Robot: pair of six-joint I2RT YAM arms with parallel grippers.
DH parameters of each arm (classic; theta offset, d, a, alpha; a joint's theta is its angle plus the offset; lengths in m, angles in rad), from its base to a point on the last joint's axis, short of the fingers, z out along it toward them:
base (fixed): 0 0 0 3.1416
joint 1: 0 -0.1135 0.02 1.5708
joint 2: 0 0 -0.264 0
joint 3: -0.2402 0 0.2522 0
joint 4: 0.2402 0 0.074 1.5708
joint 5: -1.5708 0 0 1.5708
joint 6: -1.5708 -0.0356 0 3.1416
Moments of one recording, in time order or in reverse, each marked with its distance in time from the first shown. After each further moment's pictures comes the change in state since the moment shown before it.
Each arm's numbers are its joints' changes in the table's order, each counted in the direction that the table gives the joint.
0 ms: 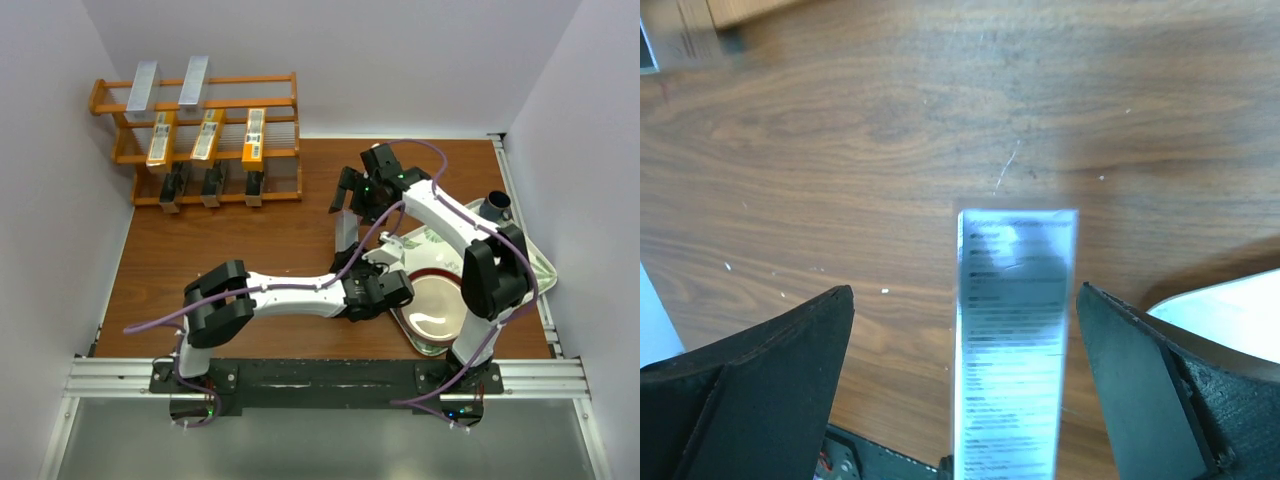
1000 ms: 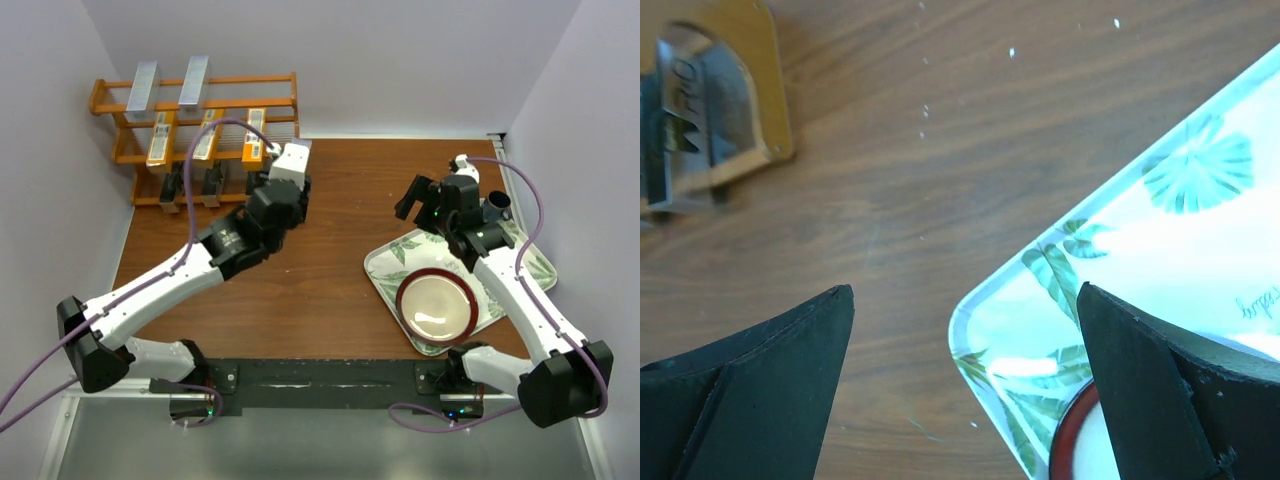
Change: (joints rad) left arm -0.389 -0.667 0.153 -0.131 -0.415 -0.233; right arm 0.195 -0.665 0.492 -0.187 -0.234 0.147
